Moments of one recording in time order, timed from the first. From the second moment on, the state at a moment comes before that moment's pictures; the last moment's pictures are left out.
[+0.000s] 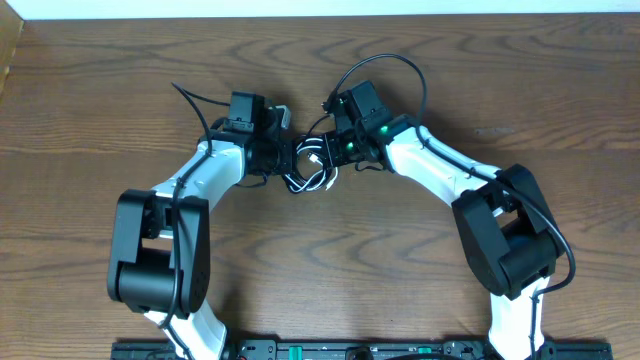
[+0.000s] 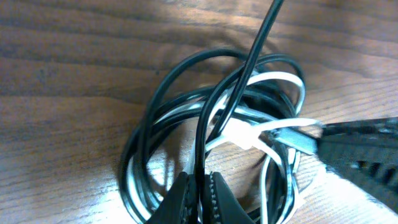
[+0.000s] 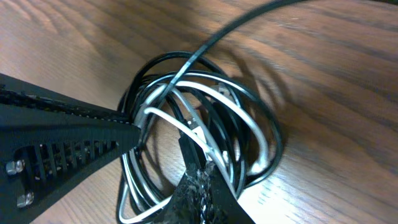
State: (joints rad) left arm -0.17 1.86 1.09 -0.40 0.39 -0.18; right arm 0.56 2.08 1.42 -0.35 -0.36 0.35
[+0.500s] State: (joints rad) left arm -0.17 1.83 1.09 -0.40 0.41 -0.17; right arm 0.60 2.15 1.42 -0.23 -0.40 0.33
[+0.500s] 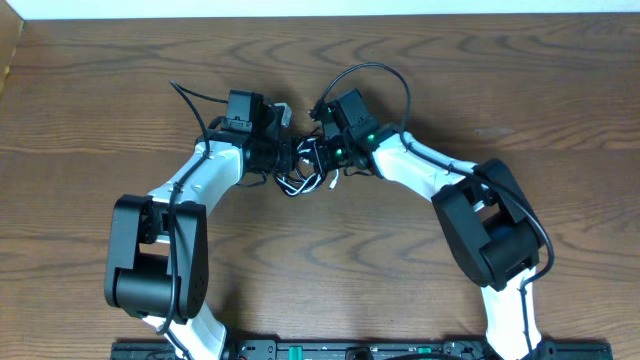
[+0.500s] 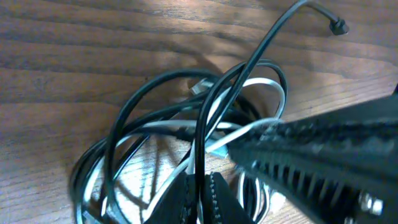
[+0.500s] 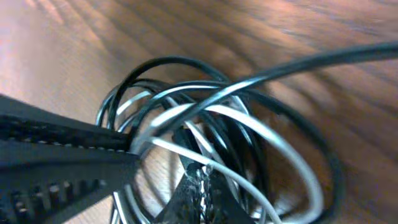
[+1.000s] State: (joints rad) left arm -0.15 1.83 1.09 -0.42 0.29 -0.17; right arm 0.58 2.15 1.43 -0.17 -0.57 0.28
